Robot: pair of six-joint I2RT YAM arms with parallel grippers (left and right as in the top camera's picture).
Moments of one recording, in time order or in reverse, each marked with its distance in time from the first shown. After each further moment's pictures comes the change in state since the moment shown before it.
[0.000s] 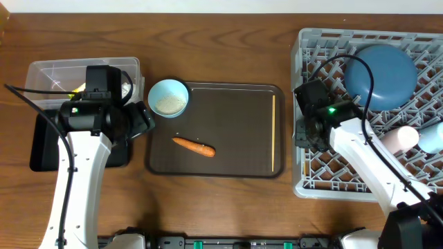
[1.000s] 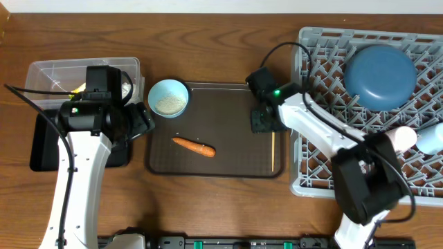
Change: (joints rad) left arm 0.000 0.000 0.000 -0.007 0.000 0.000; right arm 0.180 0.402 0.259 0.143 -0.126 0.070
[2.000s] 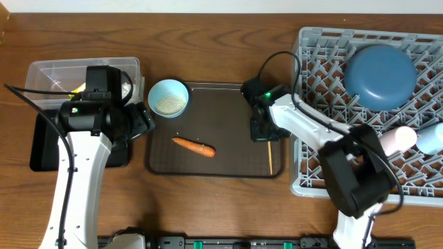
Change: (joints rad) left arm 0.000 0.000 0.000 -0.001 0.000 0.003; right arm 0.027 0.025 0.011 -0.105 0.018 0.025
